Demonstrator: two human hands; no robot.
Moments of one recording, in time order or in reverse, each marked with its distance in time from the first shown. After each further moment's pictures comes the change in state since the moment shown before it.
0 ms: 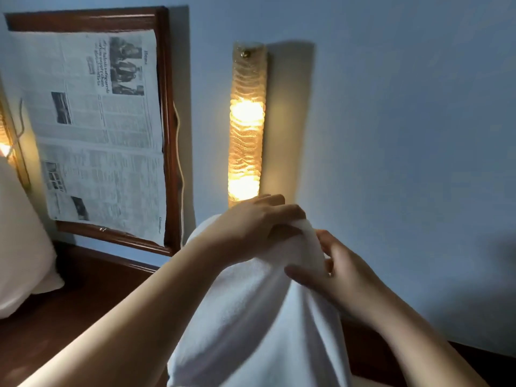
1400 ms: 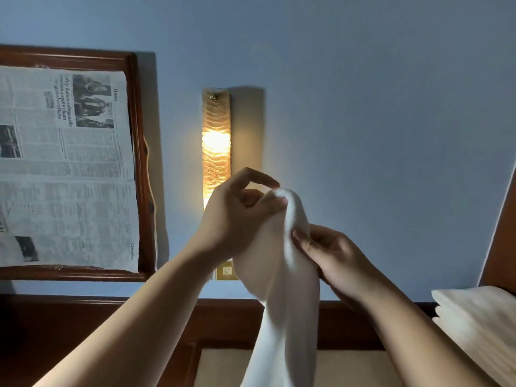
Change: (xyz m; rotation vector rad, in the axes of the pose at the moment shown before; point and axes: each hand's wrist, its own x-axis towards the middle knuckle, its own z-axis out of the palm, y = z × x) left_hand -0.038 0.085 -0.116 -0.798 0.348 -0.325; right_hand -0.087 -0.113 0.009 0.440 0.178 -0.038
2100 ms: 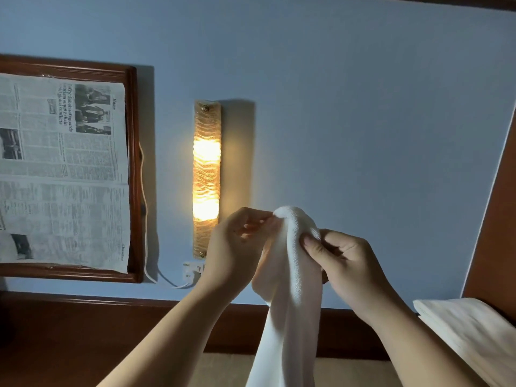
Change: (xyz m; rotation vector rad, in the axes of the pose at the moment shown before) left_hand -0.040 0.010 0.059 -0.034 0.183 -0.068; right_hand -0.045 -0.028 -0.045 -0.192 0.187 -0.194
